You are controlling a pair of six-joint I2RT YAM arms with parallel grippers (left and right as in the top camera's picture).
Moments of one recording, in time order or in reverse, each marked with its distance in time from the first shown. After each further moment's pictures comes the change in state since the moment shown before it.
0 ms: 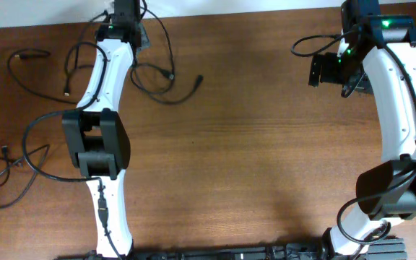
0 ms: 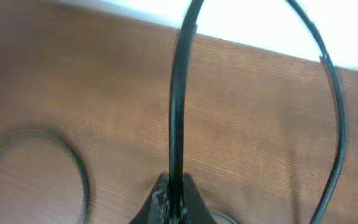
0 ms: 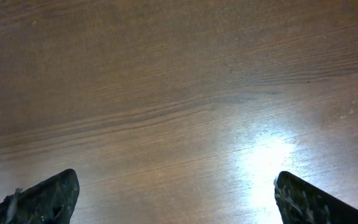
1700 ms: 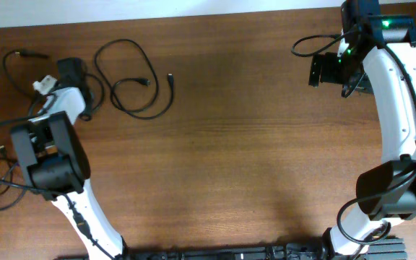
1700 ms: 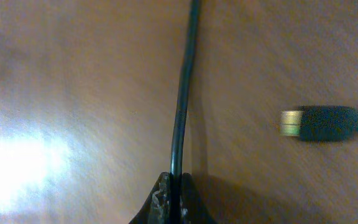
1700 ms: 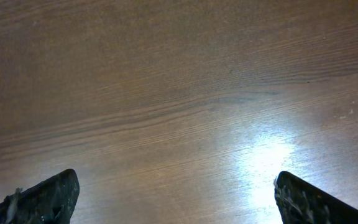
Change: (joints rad) left arm 0.357 -0.155 -0.705 0.306 -0.329 -0.378; right arm 0.000 -0.001 0.000 0.000 0.000 0.000
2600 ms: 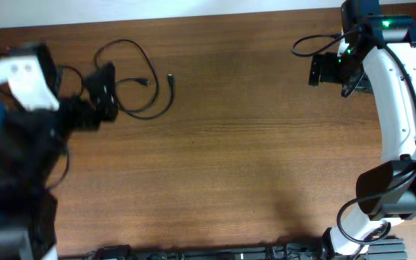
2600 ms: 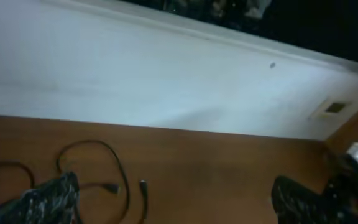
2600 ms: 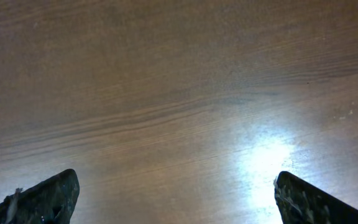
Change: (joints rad) left arm -0.191 -1.220 0.028 -0.350 0.955 0.428; right arm 0.000 -0.001 0.001 -0.001 0.000 0.000
